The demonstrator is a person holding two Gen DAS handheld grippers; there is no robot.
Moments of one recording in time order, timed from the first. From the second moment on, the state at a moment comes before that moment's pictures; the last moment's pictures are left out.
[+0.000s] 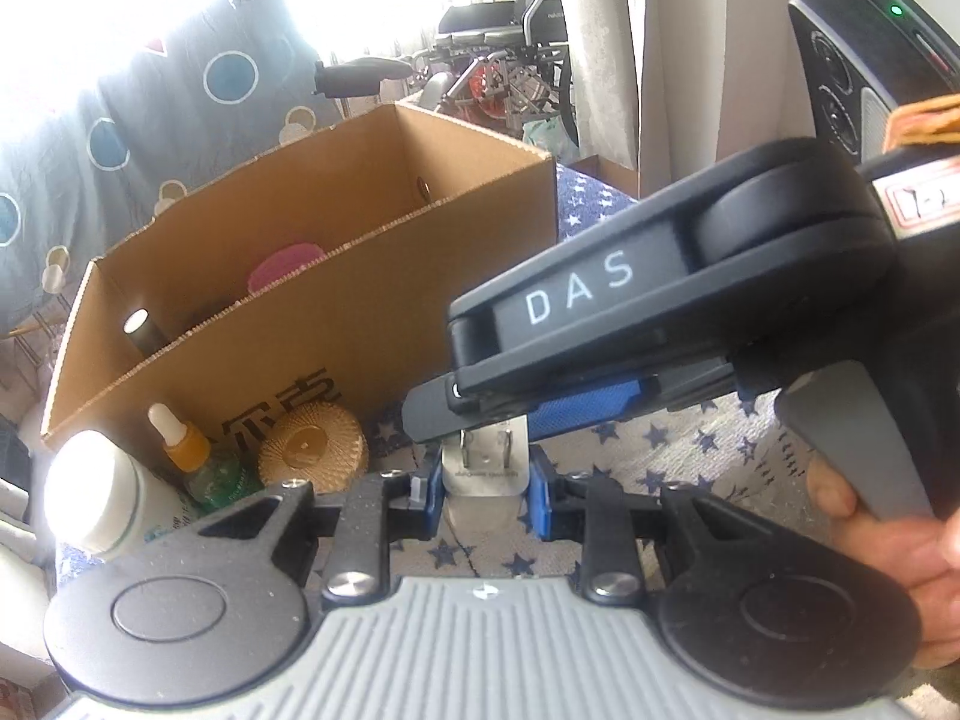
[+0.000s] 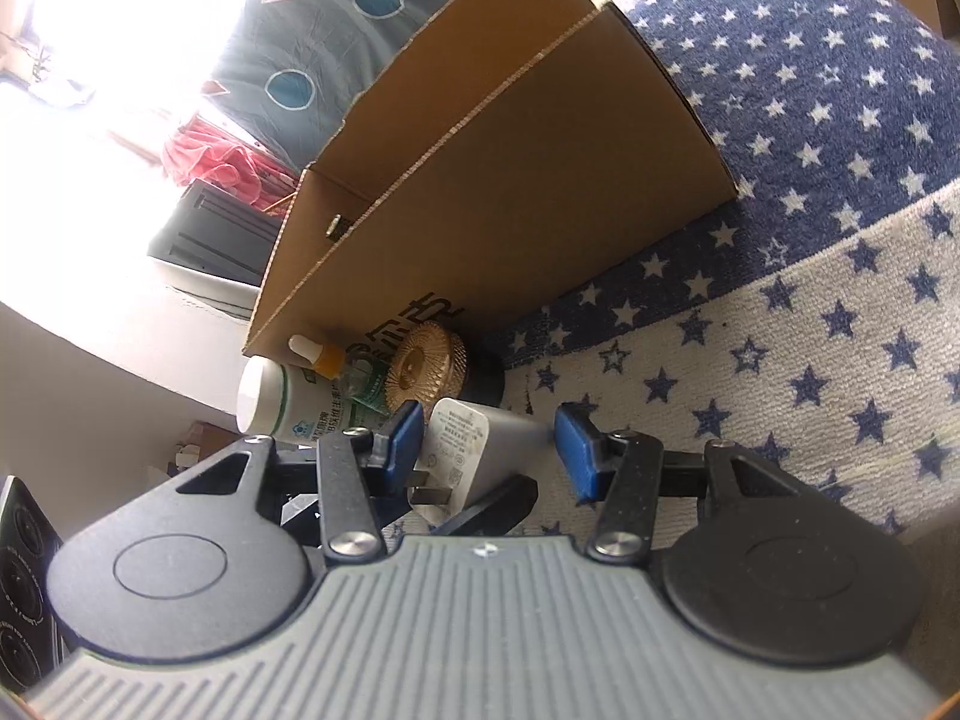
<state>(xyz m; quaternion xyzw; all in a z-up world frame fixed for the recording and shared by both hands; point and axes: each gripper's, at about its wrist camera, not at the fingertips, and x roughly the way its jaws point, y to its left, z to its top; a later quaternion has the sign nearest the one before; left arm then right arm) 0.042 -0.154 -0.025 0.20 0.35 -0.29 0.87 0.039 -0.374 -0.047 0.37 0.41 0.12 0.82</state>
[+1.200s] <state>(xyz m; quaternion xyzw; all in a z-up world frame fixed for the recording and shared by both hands) 0.244 -0.146 -0.024 0.07 0.49 -0.20 0.84 0.281 -0.339 -0.035 0.22 0.55 0.20 0.78</state>
